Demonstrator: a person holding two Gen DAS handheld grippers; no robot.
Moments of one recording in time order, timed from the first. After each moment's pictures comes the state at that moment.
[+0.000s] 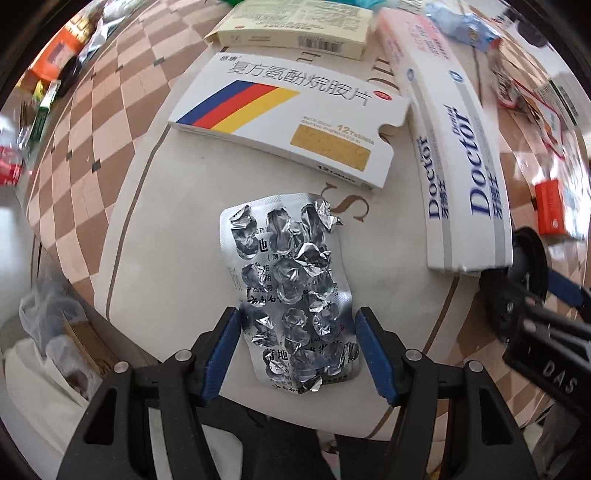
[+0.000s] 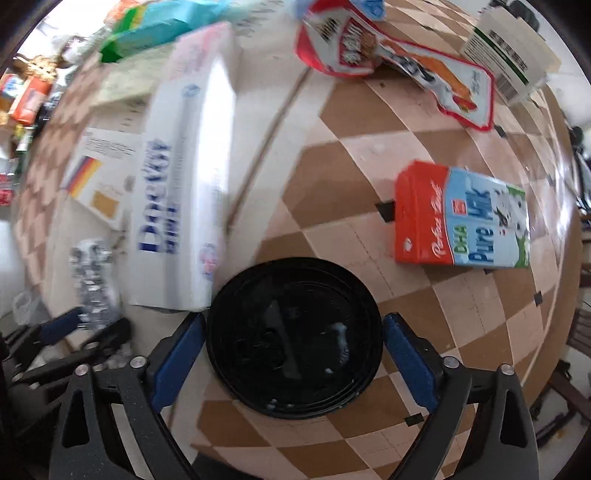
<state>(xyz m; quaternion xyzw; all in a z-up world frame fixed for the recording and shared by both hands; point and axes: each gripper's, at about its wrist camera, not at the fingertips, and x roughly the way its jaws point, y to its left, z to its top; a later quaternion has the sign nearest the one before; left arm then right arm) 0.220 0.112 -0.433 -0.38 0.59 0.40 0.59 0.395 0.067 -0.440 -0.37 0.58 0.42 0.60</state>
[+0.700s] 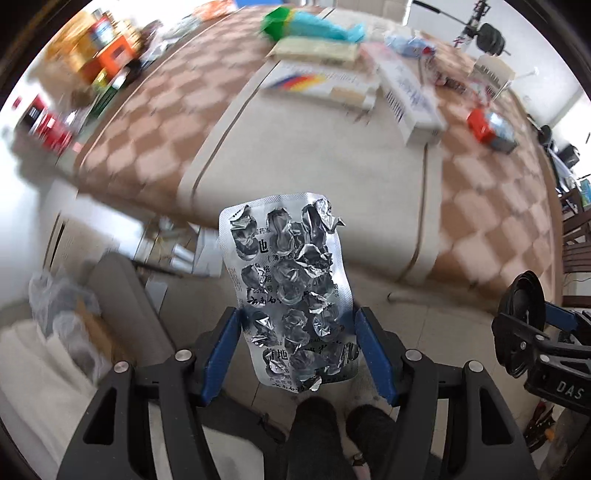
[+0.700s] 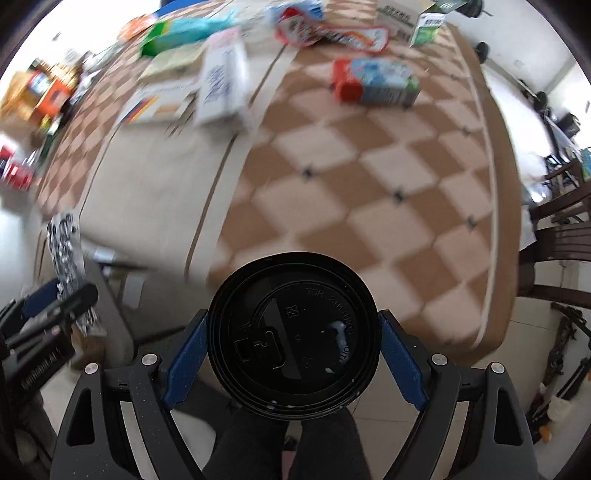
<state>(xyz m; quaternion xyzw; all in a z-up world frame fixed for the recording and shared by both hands) 0.106 -0.038 -0.377 -0.33 0.53 0.43 0.65 0.278 -0.111 -0.391 -0.32 0.58 0.42 0.62</state>
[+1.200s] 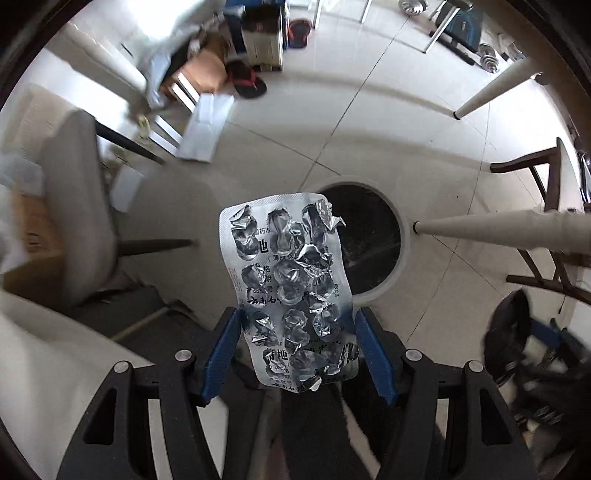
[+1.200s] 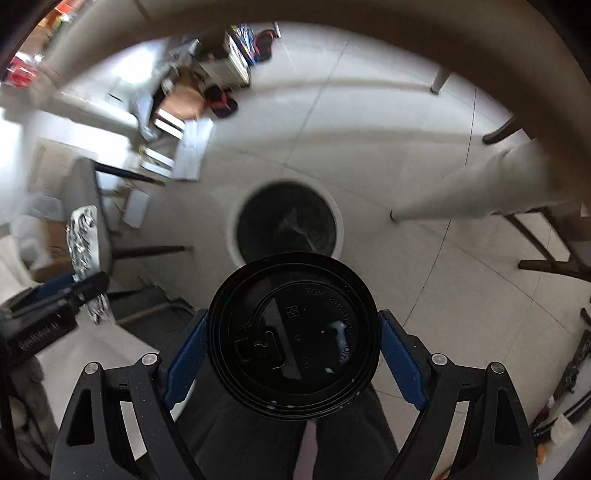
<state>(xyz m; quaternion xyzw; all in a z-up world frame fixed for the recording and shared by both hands) 0.057 -0.076 -0.601 -0.46 0.57 0.40 0.55 0.230 -0.212 -0.609 -0.37 0.63 0.44 0.52</state>
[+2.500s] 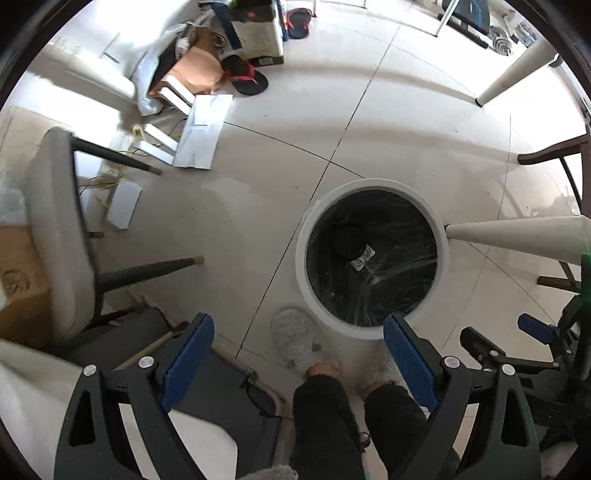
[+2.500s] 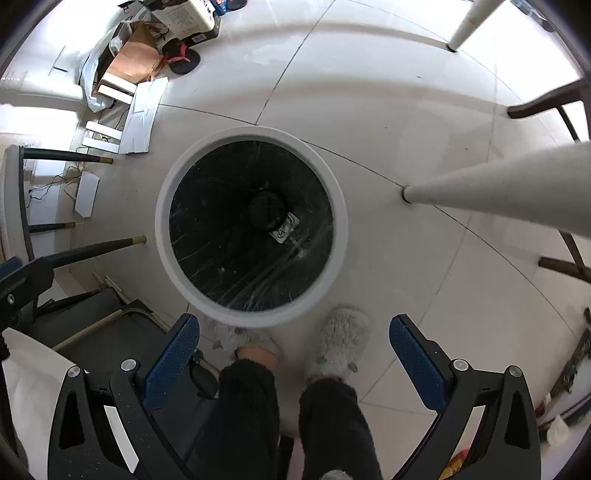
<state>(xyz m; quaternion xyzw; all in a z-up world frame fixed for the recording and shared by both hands) 0.070 -0.061 -0.662 -0.42 0.60 0.43 0.53 0.235 -0.160 -0.779 -0.41 0.65 0.39 0.51</state>
